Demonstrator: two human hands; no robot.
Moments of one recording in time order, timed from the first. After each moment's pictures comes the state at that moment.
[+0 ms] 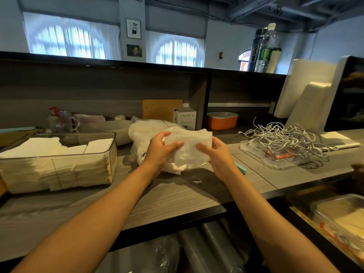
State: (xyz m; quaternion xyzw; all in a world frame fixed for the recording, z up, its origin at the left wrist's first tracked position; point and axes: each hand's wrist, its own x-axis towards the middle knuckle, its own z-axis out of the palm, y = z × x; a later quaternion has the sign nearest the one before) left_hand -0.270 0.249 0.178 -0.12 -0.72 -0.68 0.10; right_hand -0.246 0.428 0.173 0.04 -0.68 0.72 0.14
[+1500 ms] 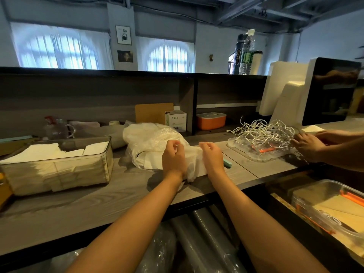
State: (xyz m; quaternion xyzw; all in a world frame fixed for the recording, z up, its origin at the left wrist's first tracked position) left_hand -0.222 0.319 0.165 -0.05 -0.74 -0.64 0.21; right_hand -0.229 0.429 0.161 -0.10 -0.73 0.63 0.26
